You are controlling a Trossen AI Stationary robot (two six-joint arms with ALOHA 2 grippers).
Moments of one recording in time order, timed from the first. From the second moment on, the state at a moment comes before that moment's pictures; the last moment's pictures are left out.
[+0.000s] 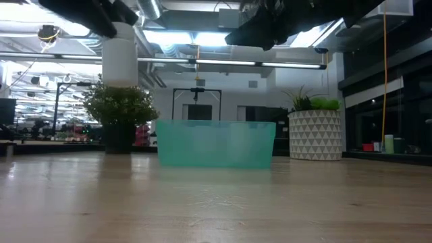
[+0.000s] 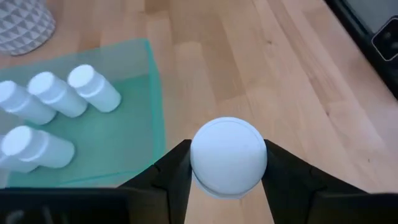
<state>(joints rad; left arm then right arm) -0.42 1.16 0.80 -0.39 -0.25 -0.10 0.10 1.45 0.84 0.31 0.17 -0.17</state>
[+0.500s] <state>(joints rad) -0.15 1.15 0.80 -0.29 -0.18 0.07 0.07 1.45 0.84 0.31 0.16 -0.17</state>
